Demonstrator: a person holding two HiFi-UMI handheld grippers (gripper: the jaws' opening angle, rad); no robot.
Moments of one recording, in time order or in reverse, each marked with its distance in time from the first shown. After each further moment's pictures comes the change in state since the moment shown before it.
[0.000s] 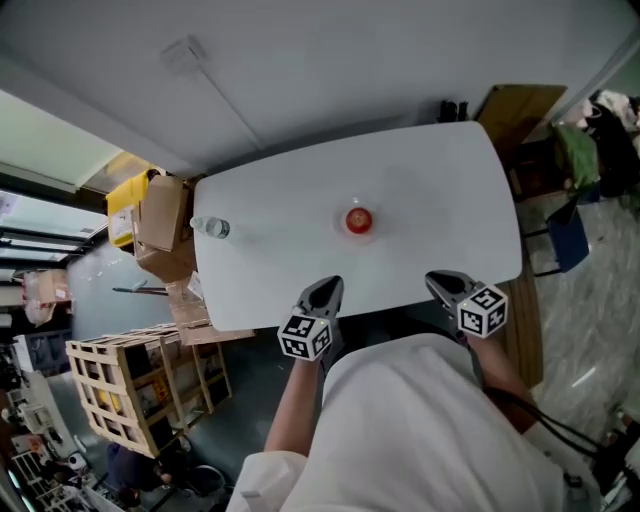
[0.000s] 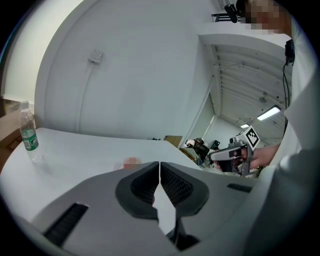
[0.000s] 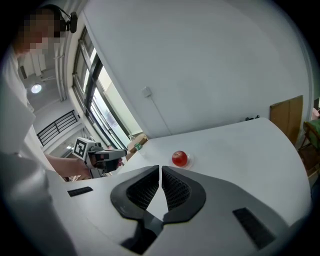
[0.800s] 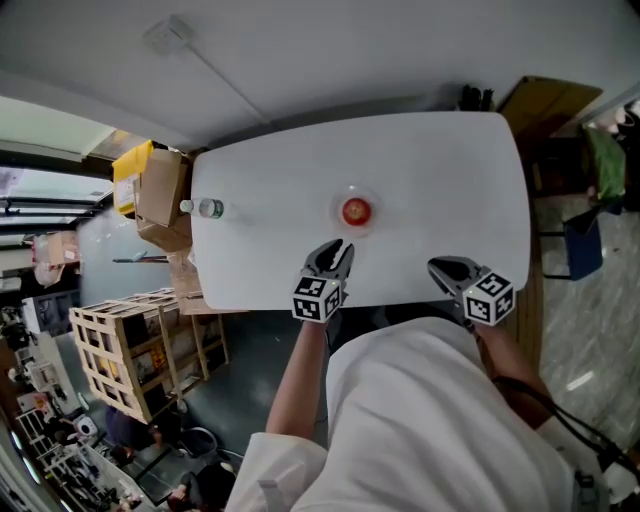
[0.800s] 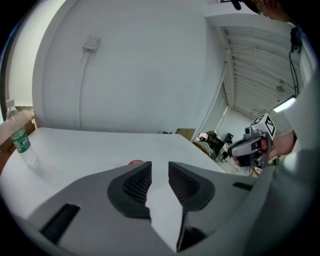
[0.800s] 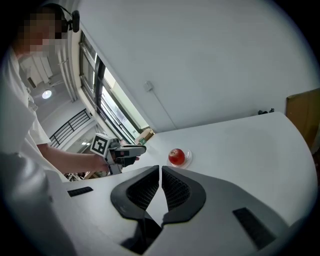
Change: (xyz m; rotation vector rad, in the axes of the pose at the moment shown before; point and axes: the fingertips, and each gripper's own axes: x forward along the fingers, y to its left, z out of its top) left arm 0.099 0.027 -0.003 -0.001 0.088 0.147; right arm 0.019 -0.057 0.014 -0.009 0.107 0.163
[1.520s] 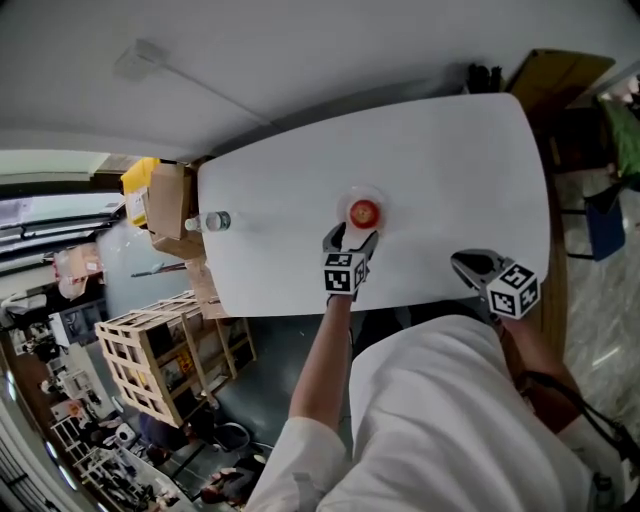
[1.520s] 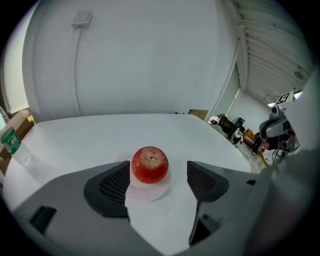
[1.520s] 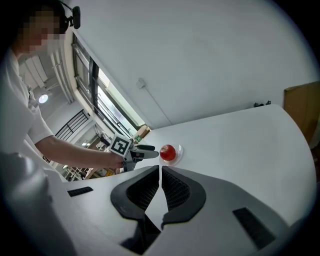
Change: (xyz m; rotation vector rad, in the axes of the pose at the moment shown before) left arm 0.085 0.040 -0.040 0.015 0.218 0.125; right arm -0.011 -0.040 -0.005 0.046 0.058 0.006
